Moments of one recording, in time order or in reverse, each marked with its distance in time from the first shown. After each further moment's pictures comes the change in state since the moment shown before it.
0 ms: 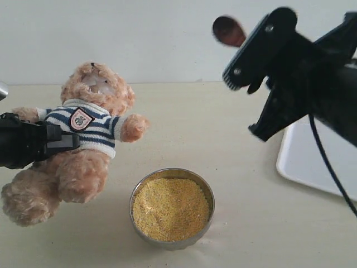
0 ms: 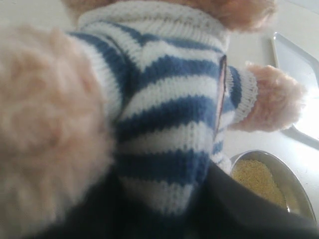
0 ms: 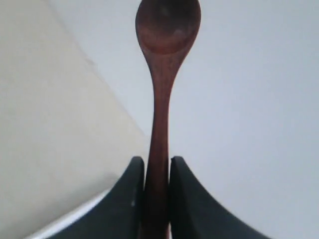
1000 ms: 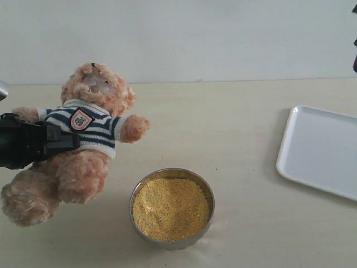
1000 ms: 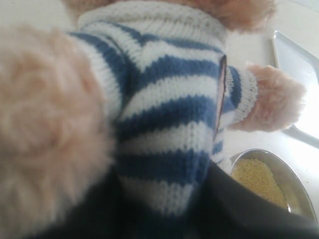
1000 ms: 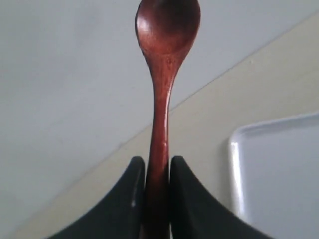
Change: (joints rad) left arm 0.000 0.000 0.000 0.004 0.000 0.001; right arm -0.884 -0.005 -0.066 0.278 0.891 1.024
